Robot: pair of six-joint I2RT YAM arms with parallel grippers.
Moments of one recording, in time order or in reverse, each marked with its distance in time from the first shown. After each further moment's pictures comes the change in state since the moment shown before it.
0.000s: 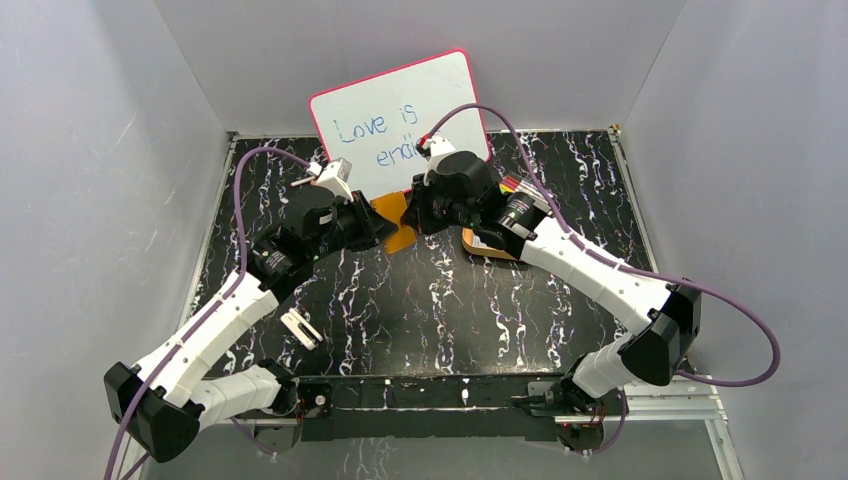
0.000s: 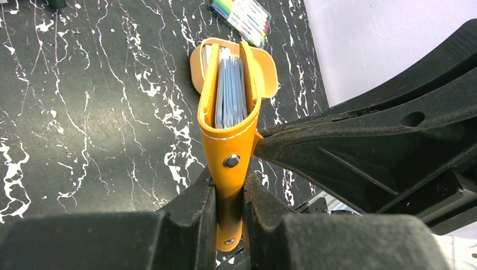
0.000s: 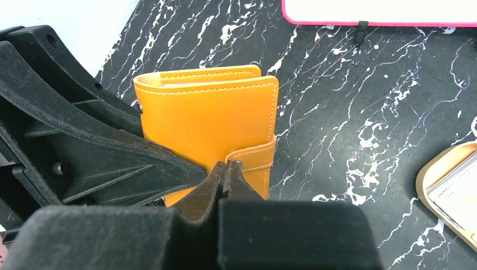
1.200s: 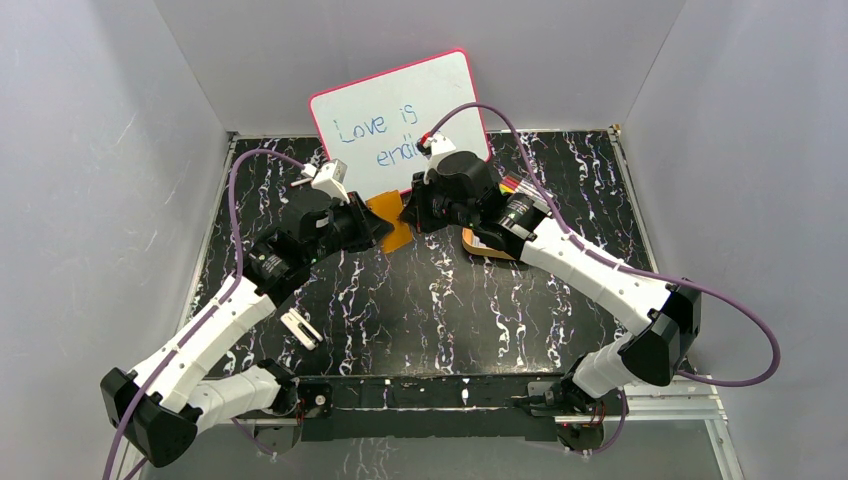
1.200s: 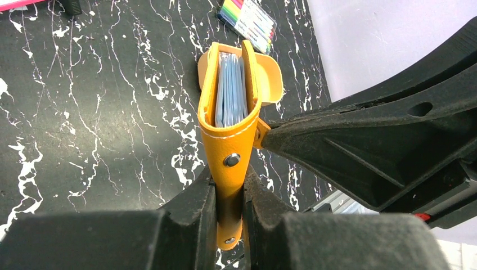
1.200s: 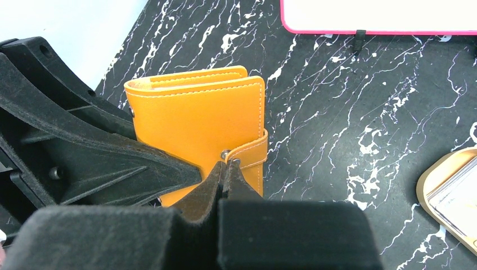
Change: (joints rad) left arm 0.002 -0.027 -0.013 -0.002 -0.037 0.010; right arm 0.000 -0.002 -0.007 0.029 0.019 0.008
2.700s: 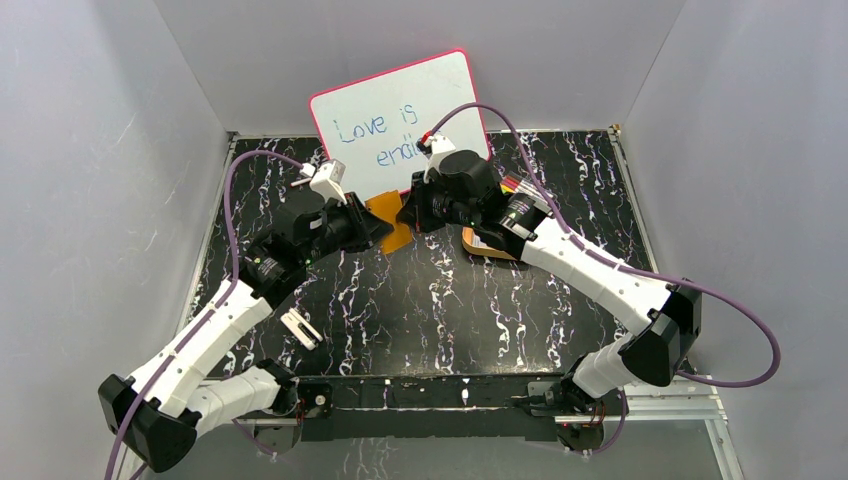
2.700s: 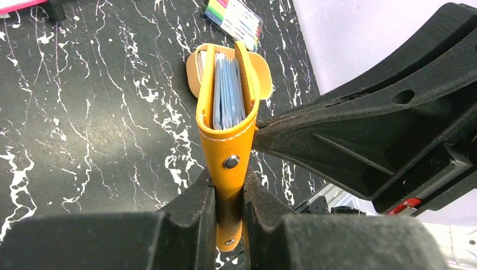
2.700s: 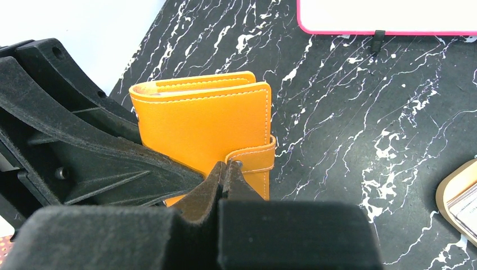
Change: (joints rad) left arm 0.017 -0.027 -0.019 0.027 0.073 0.017; right arm -0.005 0.000 -0.010 0.029 -0.053 0.026
